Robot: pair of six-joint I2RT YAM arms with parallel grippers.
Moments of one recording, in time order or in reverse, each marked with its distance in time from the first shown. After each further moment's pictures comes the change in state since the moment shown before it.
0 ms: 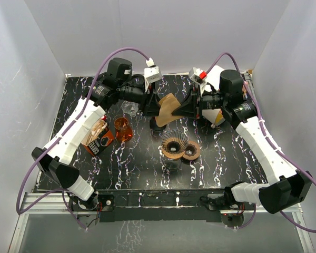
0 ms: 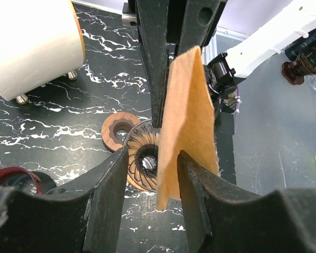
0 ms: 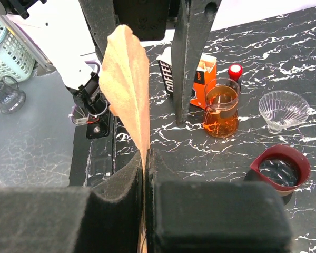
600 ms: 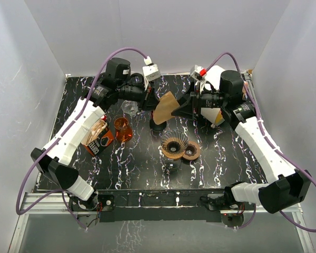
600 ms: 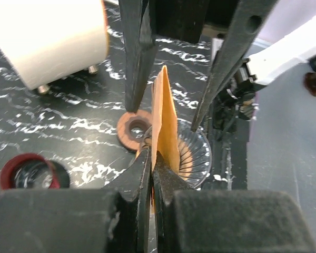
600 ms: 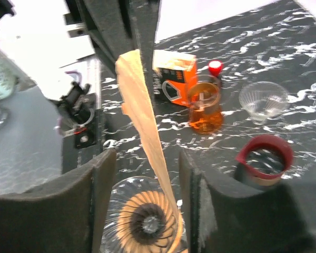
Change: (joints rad) left arm 0.016 -0.013 -0.027 0.046 -0.043 -0.043; right arm -0.006 0.002 -0.034 0.088 0.061 0.084
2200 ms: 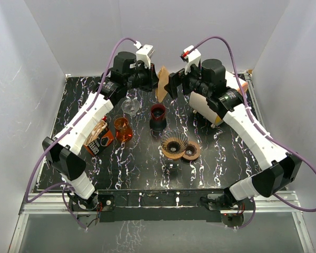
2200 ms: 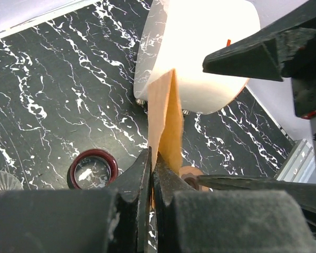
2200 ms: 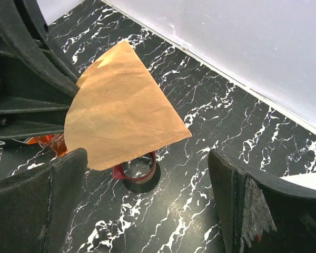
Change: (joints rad) left arm 0.001 0.119 0.044 0.237 -0.602 -0.438; right arm 0.161 0.182 0.266 -0.111 0.904 -0.077
